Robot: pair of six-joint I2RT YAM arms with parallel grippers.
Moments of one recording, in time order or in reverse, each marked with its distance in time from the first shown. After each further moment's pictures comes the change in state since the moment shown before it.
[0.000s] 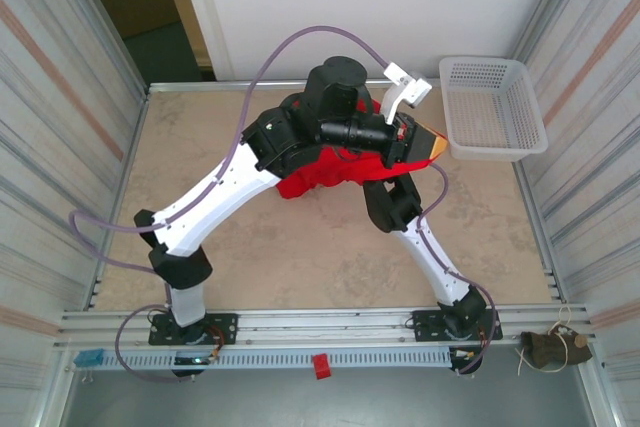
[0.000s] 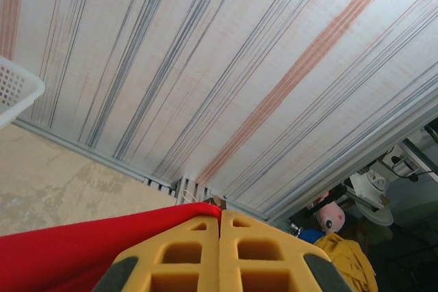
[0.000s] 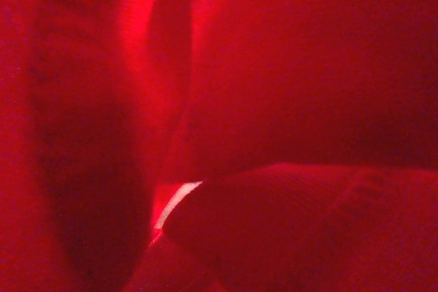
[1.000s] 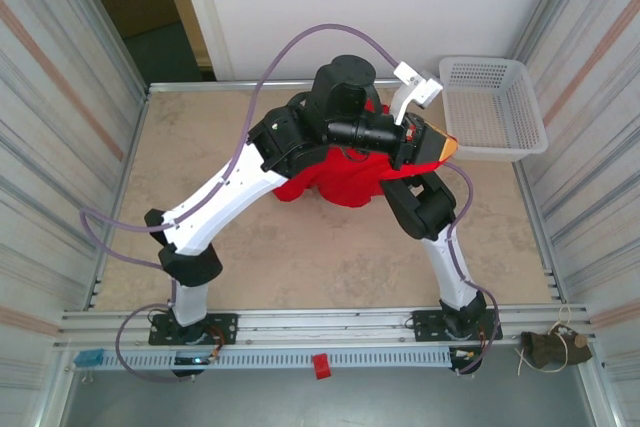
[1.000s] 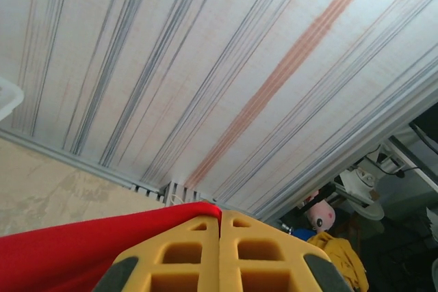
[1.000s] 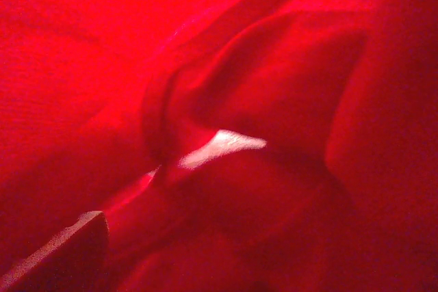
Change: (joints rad) left arm -0.028 0.068 0.124 -0.035 0.020 -0.003; right arm -0.009 -0.350 -0.812 0.840 -0.078 0.241
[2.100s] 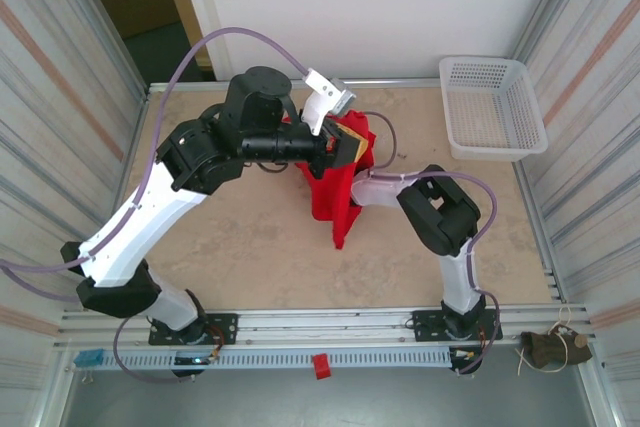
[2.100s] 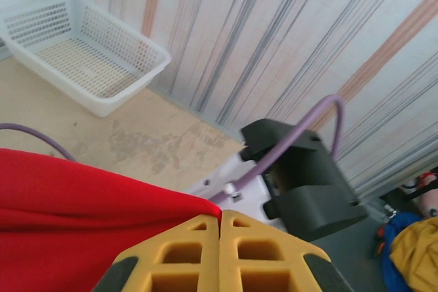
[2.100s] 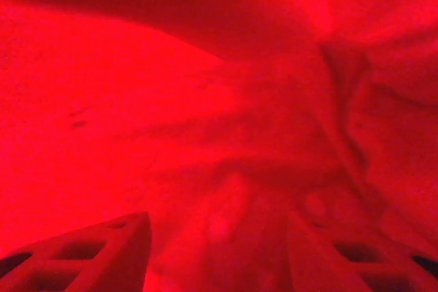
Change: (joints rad) left arm 0.105 -0.395 -0.377 -0.197 -0.228 0.176; right arm 0.041 -0.217 -0.265 0.147 0.160 0.086
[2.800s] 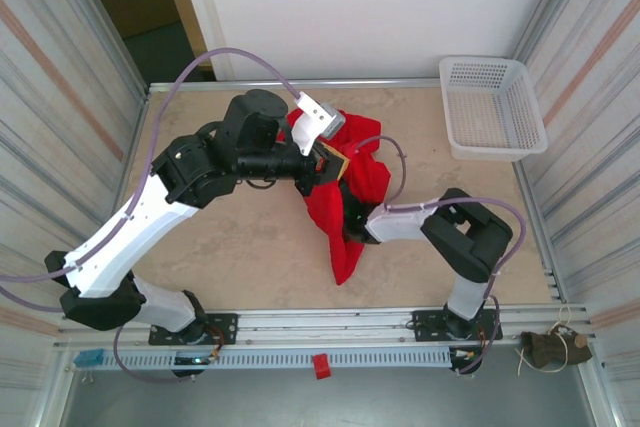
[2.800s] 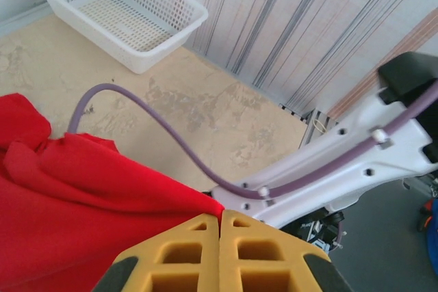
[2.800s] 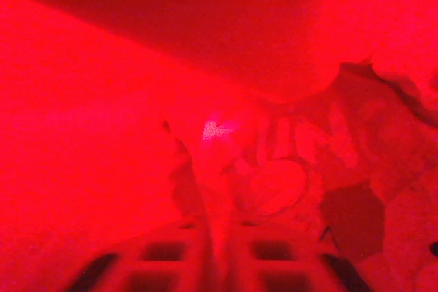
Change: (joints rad) left arm 0.005 -0.110 -0.197 -0.046 -0.097 0.068; right arm 0.133 -0.235 -0.380 0.270 0.120 -0.119
